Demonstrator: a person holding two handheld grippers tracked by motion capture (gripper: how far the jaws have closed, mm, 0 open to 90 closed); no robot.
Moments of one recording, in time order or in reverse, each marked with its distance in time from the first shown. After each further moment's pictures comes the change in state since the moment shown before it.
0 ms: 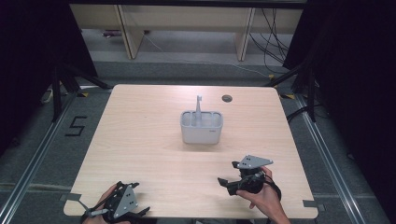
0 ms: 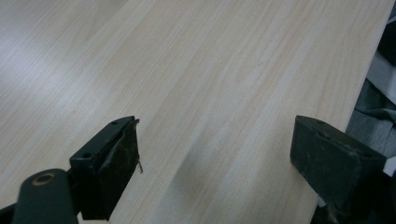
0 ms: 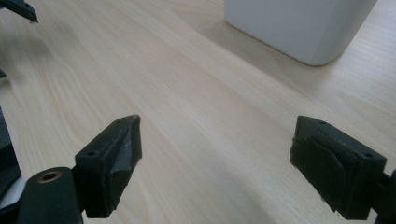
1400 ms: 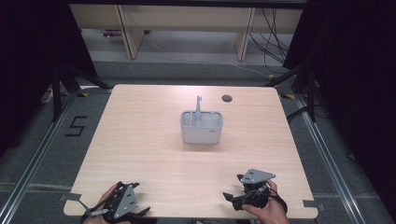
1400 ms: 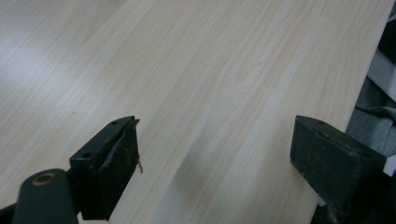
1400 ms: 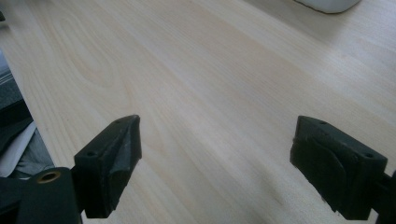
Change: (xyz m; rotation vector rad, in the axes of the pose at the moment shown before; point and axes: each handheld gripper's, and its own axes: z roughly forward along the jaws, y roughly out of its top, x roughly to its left) left arm -0.001 0.001 0.000 0.002 0.000 0.005; right arm 0.011 -0.032 -0.012 0.076 -0.017 -0.043
